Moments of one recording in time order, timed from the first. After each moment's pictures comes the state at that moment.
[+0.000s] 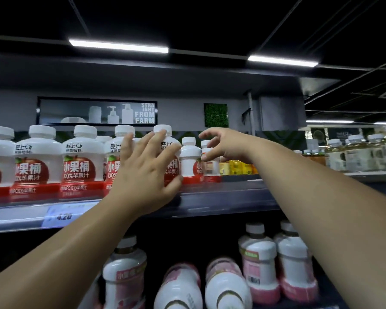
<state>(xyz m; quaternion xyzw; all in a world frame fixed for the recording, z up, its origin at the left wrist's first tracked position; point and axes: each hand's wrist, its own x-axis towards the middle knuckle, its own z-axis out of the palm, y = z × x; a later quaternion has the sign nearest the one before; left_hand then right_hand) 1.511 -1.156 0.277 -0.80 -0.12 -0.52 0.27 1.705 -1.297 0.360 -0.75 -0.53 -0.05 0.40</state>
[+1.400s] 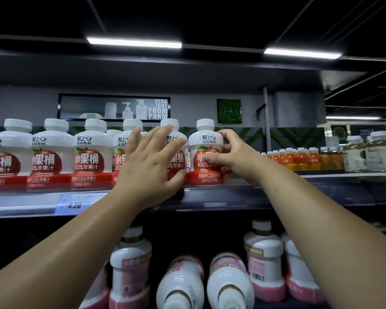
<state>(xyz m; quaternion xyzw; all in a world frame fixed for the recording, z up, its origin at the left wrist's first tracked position) 1.508 -1.158 0.275 -0.79 -0.13 -0.53 0.27 1.698 -1.296 0.307 -0.61 -0.57 0.01 0.55</state>
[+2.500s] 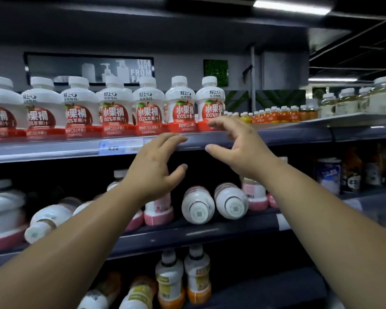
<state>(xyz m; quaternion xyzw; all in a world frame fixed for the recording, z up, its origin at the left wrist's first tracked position) 1.427 -1.172 0.187 -0.88 0.01 -0.47 0.04 1.567 -1.359 0.210 -0.65 -0.55 -0.26 0.44</state>
